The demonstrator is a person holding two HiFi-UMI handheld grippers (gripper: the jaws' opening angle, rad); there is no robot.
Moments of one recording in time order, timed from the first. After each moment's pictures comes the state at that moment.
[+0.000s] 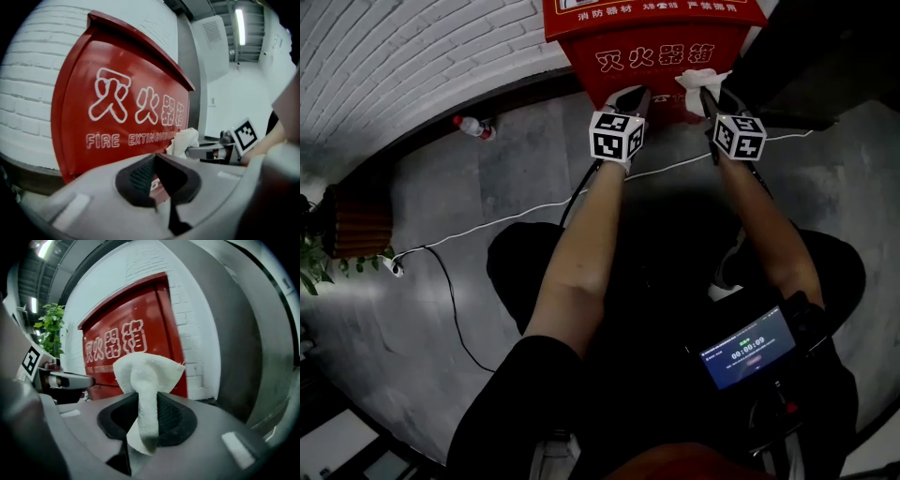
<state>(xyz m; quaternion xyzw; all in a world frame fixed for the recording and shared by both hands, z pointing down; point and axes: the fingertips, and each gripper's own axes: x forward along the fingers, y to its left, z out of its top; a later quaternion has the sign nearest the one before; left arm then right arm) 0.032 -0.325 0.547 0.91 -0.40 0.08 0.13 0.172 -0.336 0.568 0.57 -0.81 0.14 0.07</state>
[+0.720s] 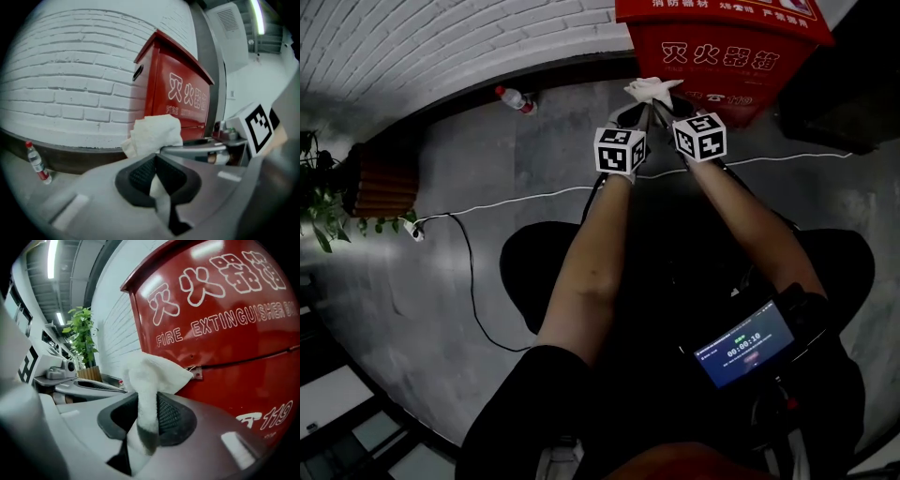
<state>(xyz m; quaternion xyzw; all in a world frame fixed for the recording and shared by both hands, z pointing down) -0.099 -0.301 0.605 0.85 -0.48 0.13 0.18 -0.077 -0.326 0.616 0.38 -0.90 0.17 0.10</state>
